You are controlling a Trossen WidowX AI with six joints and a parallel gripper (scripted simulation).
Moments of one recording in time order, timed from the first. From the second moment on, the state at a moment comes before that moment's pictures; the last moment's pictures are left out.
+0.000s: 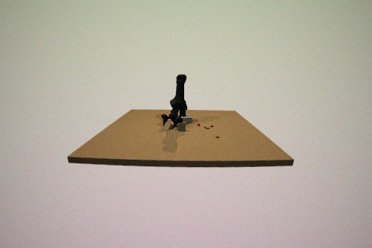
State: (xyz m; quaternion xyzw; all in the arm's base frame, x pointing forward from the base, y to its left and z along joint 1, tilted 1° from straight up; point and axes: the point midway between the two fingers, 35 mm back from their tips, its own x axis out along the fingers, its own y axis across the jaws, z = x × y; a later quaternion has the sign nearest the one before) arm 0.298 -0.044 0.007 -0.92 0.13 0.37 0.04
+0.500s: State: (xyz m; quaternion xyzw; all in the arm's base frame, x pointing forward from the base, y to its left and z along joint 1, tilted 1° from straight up) arm 0.299 -0.046 0.005 -0.92 0.13 0.37 0.04
